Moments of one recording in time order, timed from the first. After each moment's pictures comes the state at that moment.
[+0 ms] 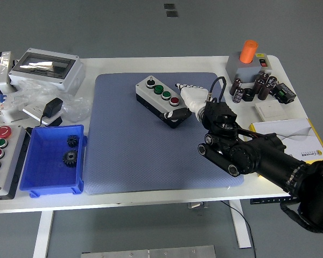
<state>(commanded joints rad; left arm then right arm) -0.01 0.15 -2.13 -0.18 2.15 -0.15 -0.04 0.89 0.00 0.42 0.68 -1.79 -0.18 -0.38</state>
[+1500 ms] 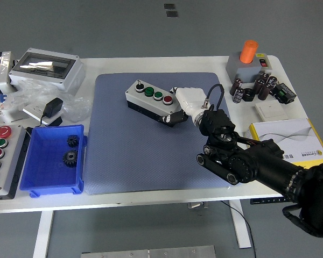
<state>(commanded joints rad) -0.01 0.15 -2.11 -0.18 2.13 -0.14 -0.05 0.86 0.00 0.36 0.72 -1.80 -0.35 -0.30</state>
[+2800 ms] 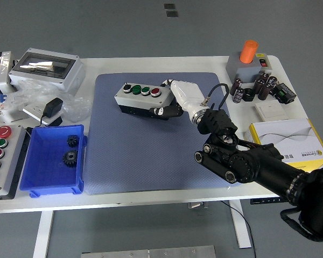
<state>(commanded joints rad) 0.00 0.14 -2.09 -0.18 2.11 -0.12 -0.07 0.83 0.00 0.44 0.74 -1.72 -0.44 -0.18</state>
